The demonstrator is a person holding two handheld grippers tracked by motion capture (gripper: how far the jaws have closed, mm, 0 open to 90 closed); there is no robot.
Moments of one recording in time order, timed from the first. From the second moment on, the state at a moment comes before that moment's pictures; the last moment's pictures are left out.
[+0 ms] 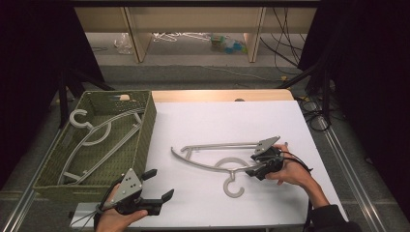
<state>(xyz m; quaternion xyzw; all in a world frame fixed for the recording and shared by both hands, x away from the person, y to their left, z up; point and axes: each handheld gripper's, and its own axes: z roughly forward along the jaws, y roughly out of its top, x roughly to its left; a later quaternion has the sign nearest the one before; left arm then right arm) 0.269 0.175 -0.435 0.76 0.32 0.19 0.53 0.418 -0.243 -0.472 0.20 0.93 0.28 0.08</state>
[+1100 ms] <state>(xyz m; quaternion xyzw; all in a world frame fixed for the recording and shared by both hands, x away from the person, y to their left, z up) 0.270 0.178 -0.436 0.77 0.32 0.18 0.53 0.418 -0.232 -0.465 0.16 0.96 0.20 0.03</state>
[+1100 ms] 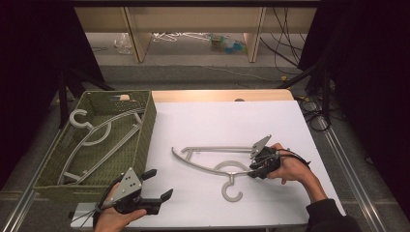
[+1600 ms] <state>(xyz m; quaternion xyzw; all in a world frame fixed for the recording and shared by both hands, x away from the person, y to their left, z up) 0.271 0.178 -0.436 0.77 0.31 0.18 0.53 0.414 -0.227 -0.462 0.09 0.98 0.19 0.04</state>
